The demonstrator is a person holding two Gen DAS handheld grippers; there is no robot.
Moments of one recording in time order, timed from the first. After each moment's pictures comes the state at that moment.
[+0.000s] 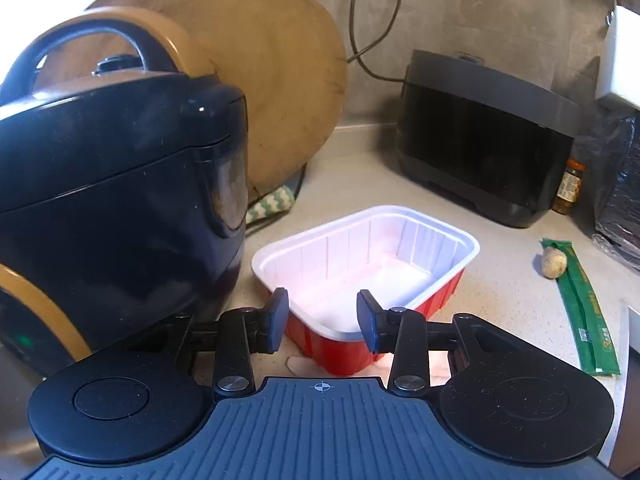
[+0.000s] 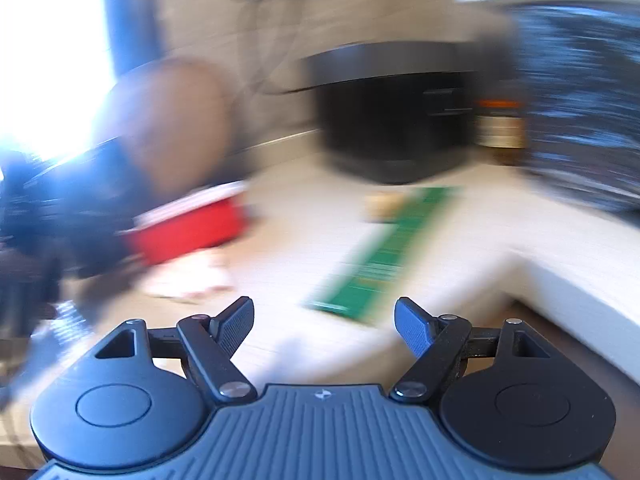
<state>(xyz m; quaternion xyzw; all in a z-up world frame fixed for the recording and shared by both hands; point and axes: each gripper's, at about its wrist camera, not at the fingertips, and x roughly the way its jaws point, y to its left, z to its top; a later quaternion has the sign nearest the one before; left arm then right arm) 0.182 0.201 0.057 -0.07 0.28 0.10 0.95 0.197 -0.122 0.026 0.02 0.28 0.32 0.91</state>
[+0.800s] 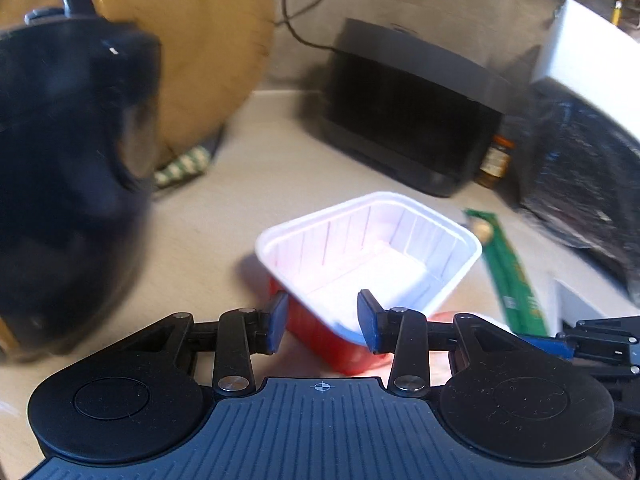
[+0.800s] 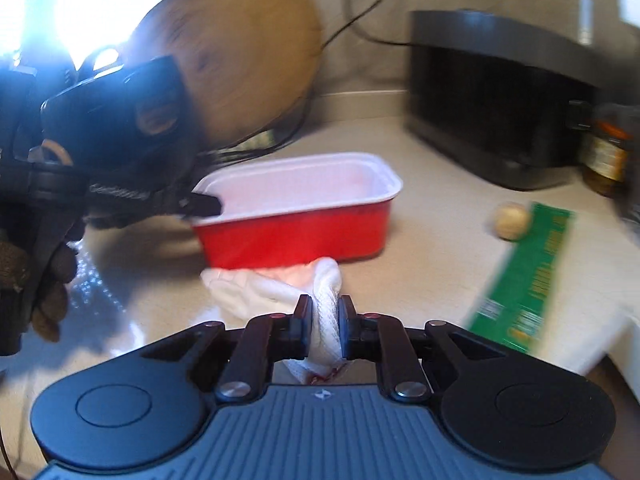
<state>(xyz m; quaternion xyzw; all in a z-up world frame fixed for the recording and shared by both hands) 0.182 0.194 0.048 -0.12 0.31 -0.03 0.94 0.196 -0.053 0.029 -0.07 0.31 0.30 0.90</state>
